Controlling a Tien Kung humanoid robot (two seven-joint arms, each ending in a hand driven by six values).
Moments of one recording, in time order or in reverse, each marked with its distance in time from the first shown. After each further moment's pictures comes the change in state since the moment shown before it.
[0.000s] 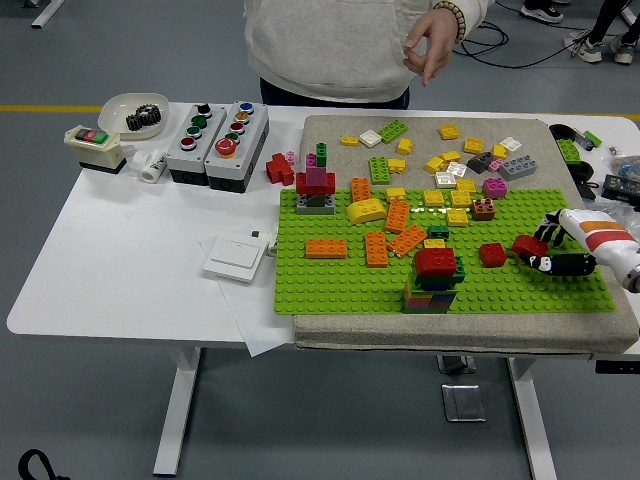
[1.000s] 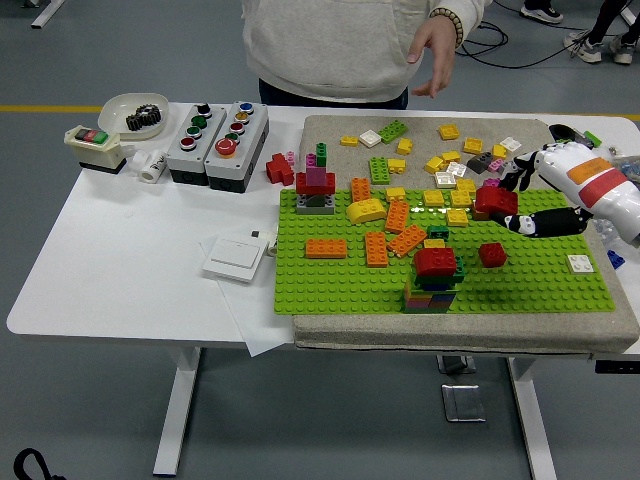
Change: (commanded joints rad) left arm 0.001 0.007 -0.016 0.007 0.023 -0.005 0.001; right arm -0.053 -0.262 0.077 0.682 -0.041 0.070 -0.007
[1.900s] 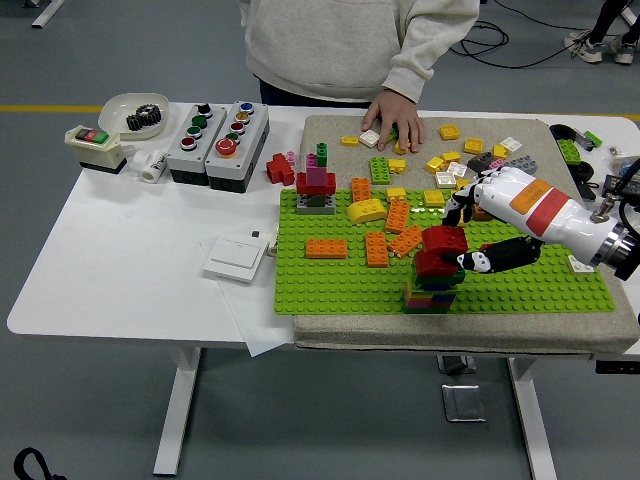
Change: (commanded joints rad) left arm -0.002 -0.001 0.003 -0.001 -0.007 0.001 0.001; right arm 0.059 0.011 -0.139 0.098 -0.016 0.034 0.014
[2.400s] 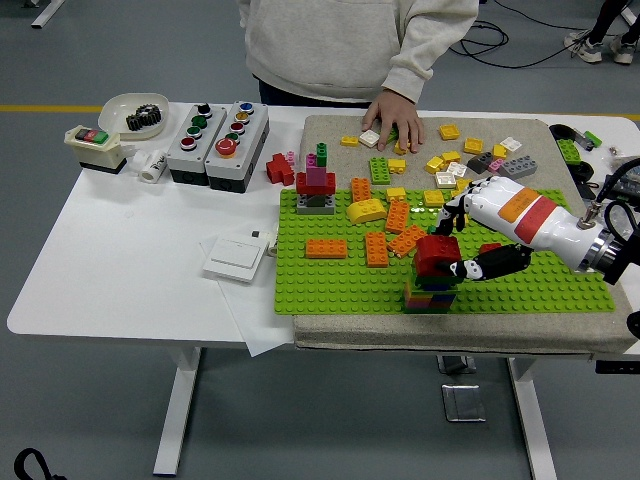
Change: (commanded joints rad) left arm -0.002 0.000 -0.001 -0.001 0.003 -0.002 0.001; right arm 0.007 0.025 -0.013 -0.037 -0.029 0.000 -0.007
